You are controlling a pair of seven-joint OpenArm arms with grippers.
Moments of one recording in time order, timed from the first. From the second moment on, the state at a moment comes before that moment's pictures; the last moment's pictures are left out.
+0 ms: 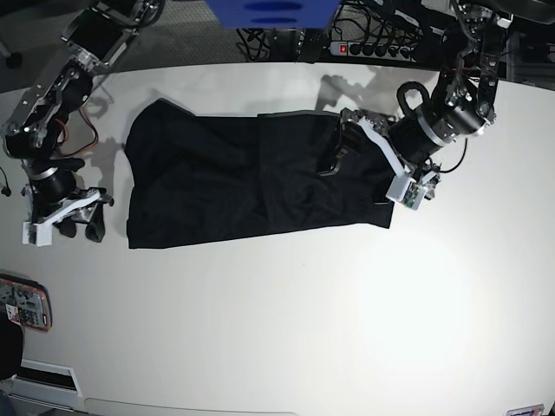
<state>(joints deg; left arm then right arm) 20.4 -23.1 4.1 118.8 -36.0 -15.5 42.2 -4.8 7.5 36.2 107.5 30.6 27.9 -59.5</state>
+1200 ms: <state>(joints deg) 30.5 -22.8 4.2 119.2 -23.3 -15.5 28.9 -7.3 7.0 21.4 85.8 30.8 28.0 -50.2</state>
